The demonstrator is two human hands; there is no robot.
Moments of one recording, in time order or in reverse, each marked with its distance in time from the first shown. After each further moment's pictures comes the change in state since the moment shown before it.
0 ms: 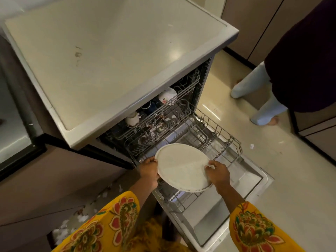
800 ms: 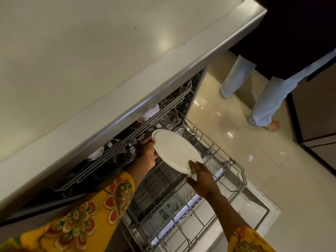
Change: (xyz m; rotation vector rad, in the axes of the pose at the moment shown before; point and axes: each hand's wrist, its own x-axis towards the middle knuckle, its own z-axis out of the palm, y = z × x) left_hand 0.171 0.094 0.176 -0.139 -0.113 0.002; right_hand 0.184 -0.027 0.041 -0.604 -0.334 -0.415
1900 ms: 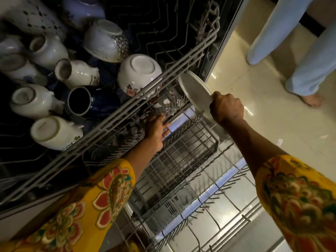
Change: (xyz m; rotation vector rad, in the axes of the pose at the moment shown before) left_hand 0.117 -0.046 0.023 0.077 -0.085 -0.024; right_hand 0.170 -0.003 -0.068 -0.327 0.319 0.026
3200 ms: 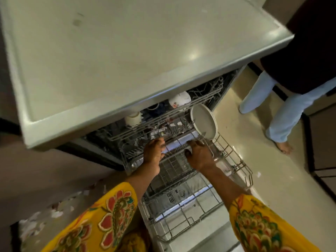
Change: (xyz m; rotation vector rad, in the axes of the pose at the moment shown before) left_hand -0.221 -0.003 -0.115 -0.041 0.064 0.208; right_hand -0.221 -0.100 -0.056 0.173 -0.176 -0.235
